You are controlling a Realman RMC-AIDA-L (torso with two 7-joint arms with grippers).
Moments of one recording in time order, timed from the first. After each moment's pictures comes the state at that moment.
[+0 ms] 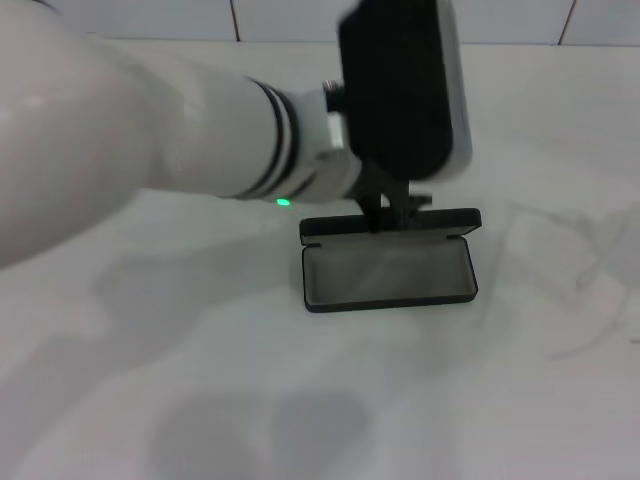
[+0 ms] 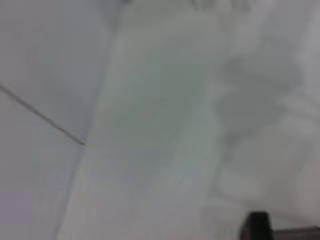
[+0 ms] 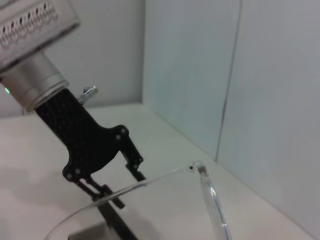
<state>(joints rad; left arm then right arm) -0.54 -2.10 1.93 1.68 2.65 1.12 -2.33 0.45 2.01 -0.33 -1.44 -2.08 -2.03 1.58</state>
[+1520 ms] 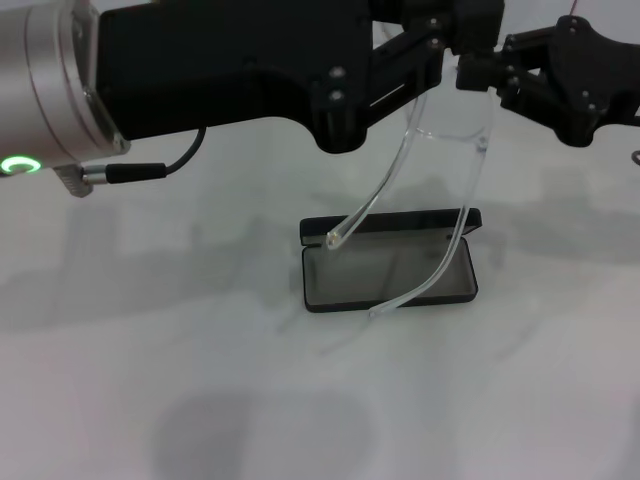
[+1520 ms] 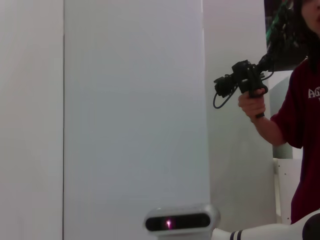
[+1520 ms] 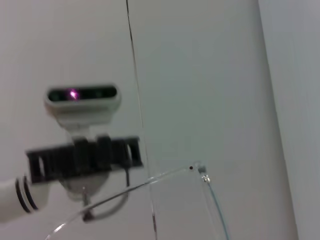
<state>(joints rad) -0.22 -2.09 1.39 1.60 1.27 1.43 -1.77 0.70 2.02 -0.64 -0.66 -1.73 -1.87 1.36</state>
